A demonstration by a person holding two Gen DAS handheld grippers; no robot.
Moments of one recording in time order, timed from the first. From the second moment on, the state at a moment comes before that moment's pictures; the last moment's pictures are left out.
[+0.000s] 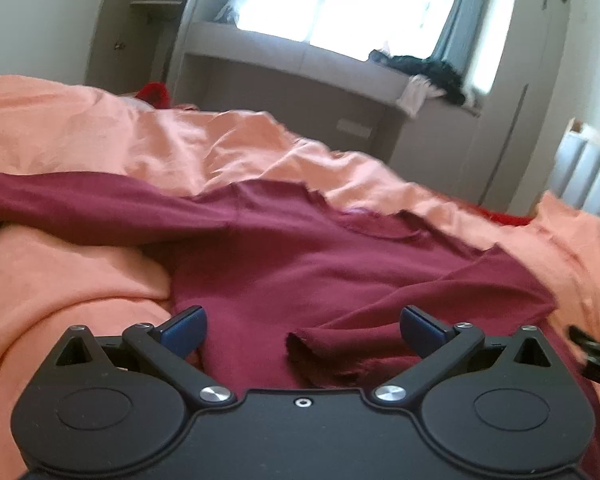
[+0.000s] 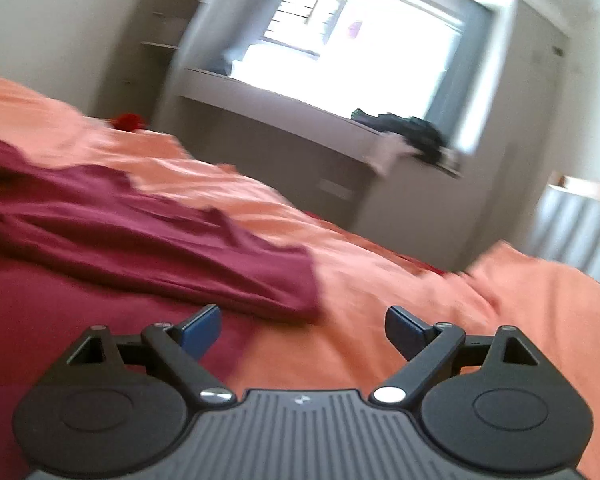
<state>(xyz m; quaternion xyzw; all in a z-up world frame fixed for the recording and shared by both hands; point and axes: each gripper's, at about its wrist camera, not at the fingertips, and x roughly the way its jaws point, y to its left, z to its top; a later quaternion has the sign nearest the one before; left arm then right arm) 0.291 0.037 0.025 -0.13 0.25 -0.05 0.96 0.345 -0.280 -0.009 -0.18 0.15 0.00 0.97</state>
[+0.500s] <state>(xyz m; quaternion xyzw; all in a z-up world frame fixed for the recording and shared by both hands) 0.275 0.003 0.019 -0.09 0.26 -0.15 0.95 0.375 -0.302 -0.042 -0.20 0.14 0.00 0.97</state>
